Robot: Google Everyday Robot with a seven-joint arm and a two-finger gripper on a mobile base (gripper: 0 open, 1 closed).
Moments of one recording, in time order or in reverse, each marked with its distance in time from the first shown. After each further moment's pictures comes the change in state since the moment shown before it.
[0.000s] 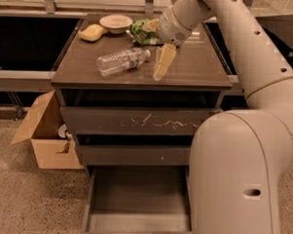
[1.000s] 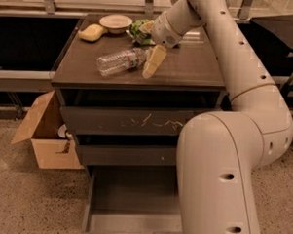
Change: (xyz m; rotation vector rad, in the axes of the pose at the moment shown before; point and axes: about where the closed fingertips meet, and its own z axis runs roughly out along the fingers) arm 0.004 -0.033 0.033 0.054 -0.082 0.092
